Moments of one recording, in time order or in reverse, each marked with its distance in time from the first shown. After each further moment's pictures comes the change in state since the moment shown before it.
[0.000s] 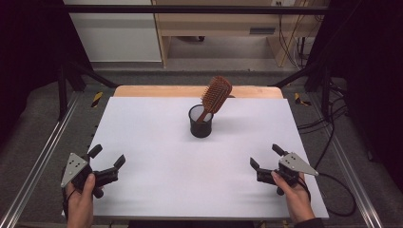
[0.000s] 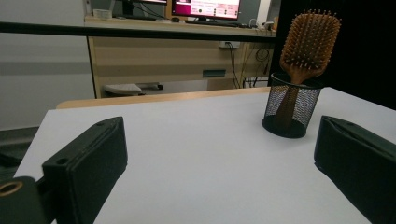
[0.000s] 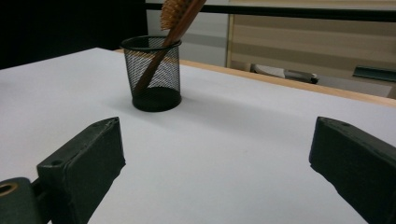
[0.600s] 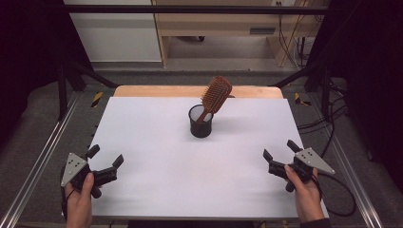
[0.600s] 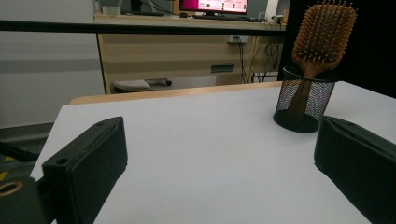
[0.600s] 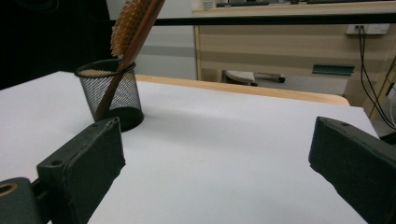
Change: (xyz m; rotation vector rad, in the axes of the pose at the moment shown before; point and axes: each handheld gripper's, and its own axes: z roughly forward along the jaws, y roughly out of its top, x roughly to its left) left arm 0.005 -0.002 -0.001 0.022 0.038 0.015; right arm -0.025 0.014 -0.016 -0.038 -0.127 0.080
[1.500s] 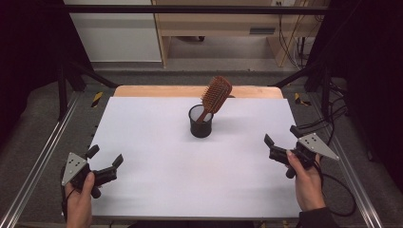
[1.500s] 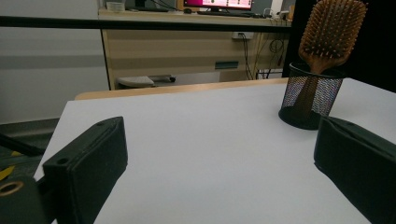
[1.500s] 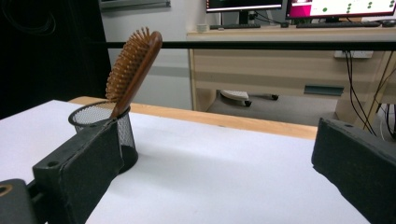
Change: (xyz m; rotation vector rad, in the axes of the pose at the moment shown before) left arm 0.002 -0.001 0.001 0.016 0.018 0.000; right arm -0.001 0.045 0.012 -0.067 -0.024 -0.003
